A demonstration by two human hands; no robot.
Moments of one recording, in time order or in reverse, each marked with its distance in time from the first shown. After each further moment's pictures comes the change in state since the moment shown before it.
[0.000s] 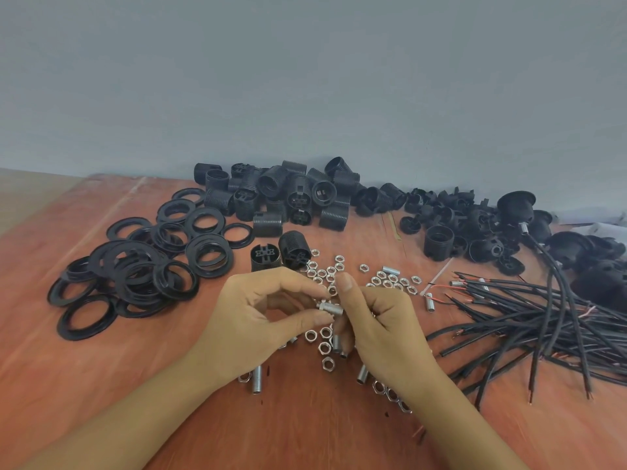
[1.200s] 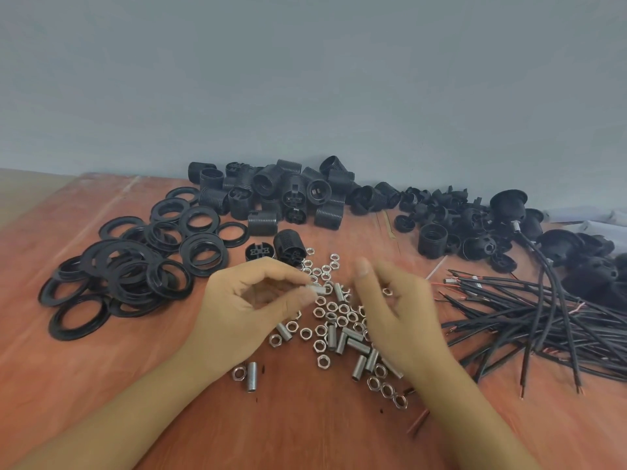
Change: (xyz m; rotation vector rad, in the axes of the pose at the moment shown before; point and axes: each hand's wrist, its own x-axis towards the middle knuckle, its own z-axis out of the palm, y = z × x) left_hand 0.002 -0.003 0.000 -0.093 0.118 -0.024; right_hand 0.007 0.005 -0.019 -0.330 0.192 -0.164
